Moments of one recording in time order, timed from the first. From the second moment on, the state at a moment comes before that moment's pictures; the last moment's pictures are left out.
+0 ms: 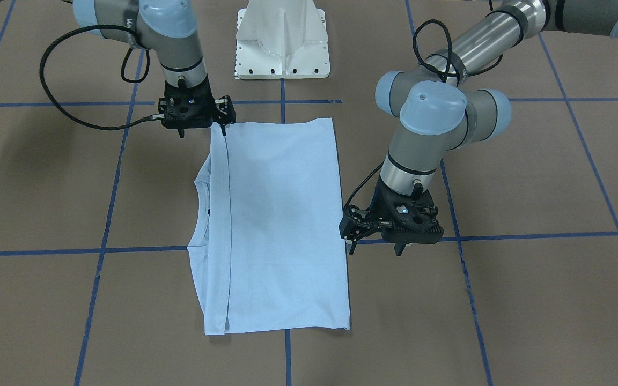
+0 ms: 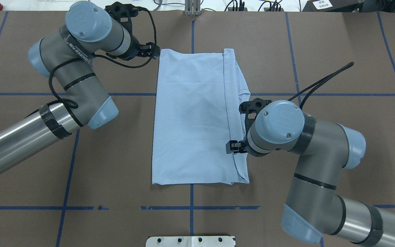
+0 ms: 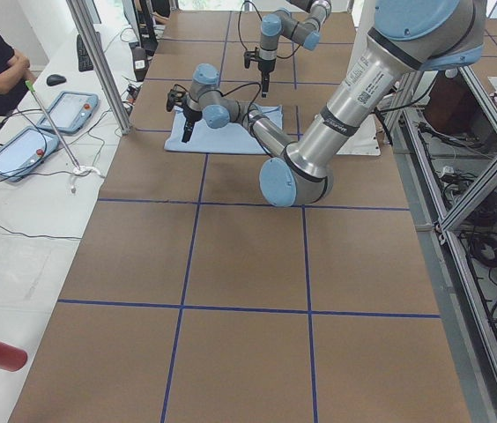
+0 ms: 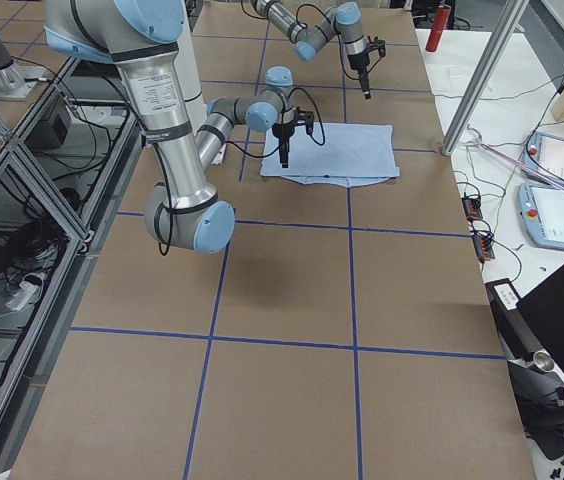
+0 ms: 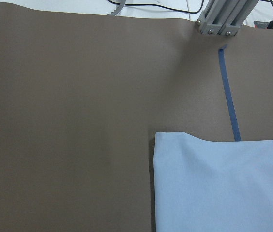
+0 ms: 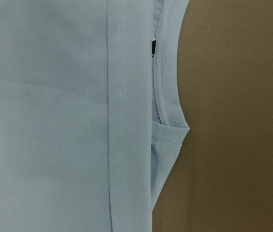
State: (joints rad) left arm -0.79 -2.30 -1.42 -1.98 -1.82 -1.09; right arm 0.44 -1.12 1.93 -1.68 1.78 1.17
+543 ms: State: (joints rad) left arm -0.76 -2.28 -1.43 -1.99 -1.82 -1.10; right arm 0.38 -1.09 1.84 -1.70 1.75 1.07
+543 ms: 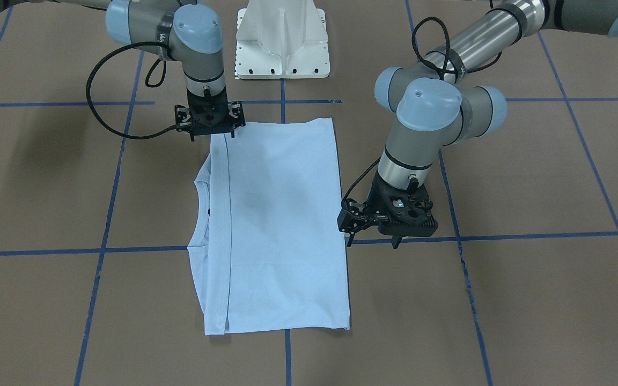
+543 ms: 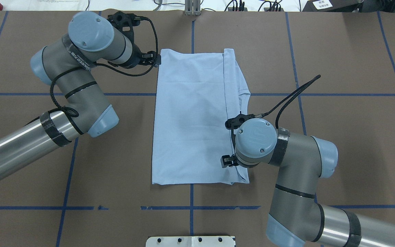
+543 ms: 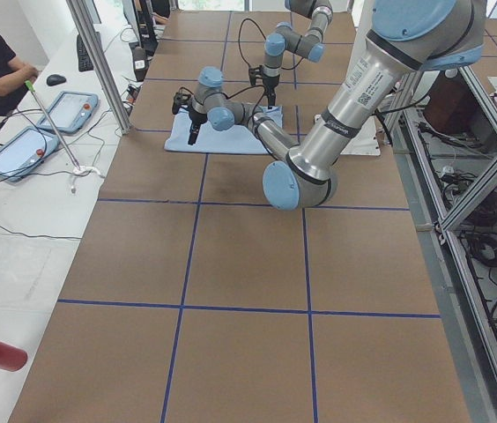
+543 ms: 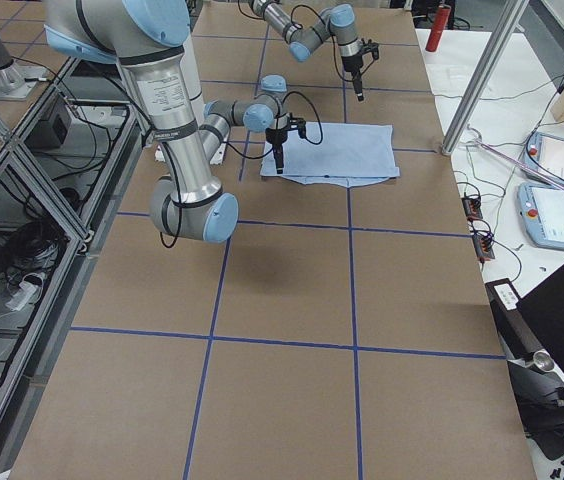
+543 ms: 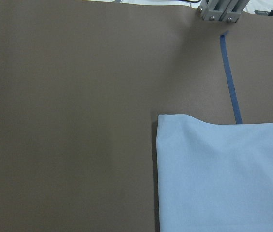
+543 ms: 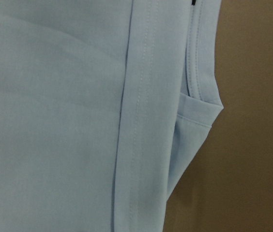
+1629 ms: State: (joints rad) left arm -0.75 -2.28 -1.43 -2.02 -1.82 -1.10; right arm 0.38 -1.10 1.81 -1.70 1.77 1.02
